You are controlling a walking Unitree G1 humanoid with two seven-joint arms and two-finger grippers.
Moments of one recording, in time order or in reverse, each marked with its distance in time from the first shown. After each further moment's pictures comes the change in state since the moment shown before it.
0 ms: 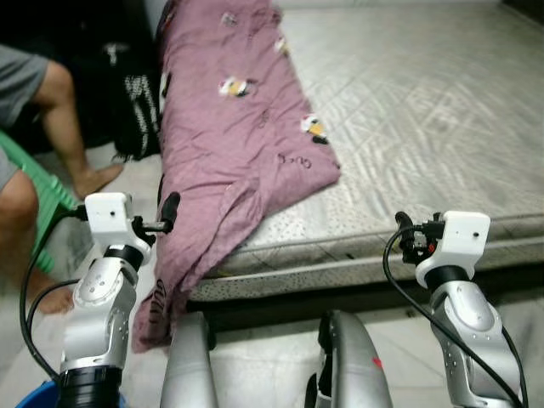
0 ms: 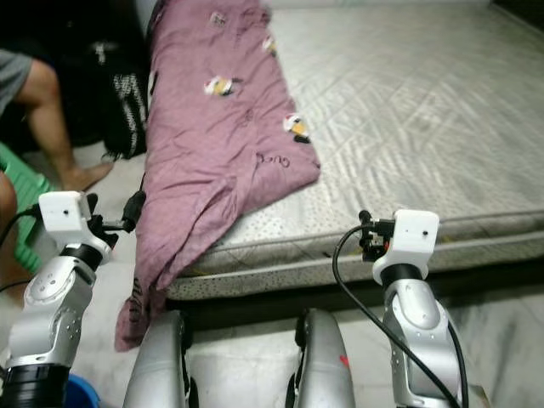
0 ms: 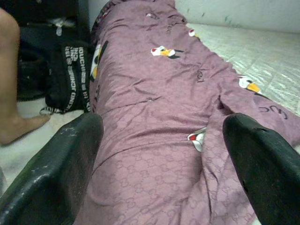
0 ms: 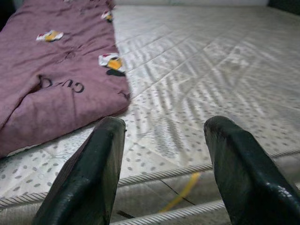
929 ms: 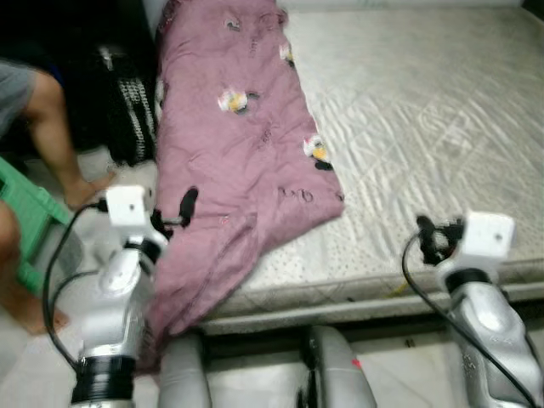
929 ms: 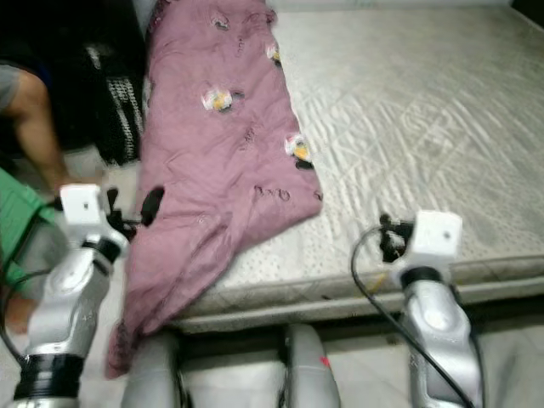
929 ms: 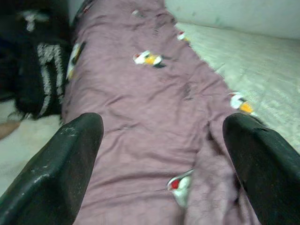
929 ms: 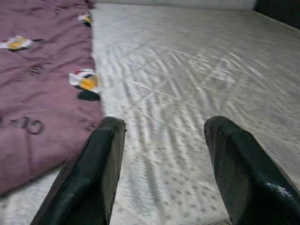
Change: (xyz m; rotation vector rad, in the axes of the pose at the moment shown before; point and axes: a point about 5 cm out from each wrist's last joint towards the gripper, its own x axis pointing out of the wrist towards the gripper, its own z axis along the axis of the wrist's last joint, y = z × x) left arm 0.011 -0.013 -0.004 -0.025 0.008 -0.038; right arm -0.002 -0.013 0.005 -0.014 0.000 -0.037
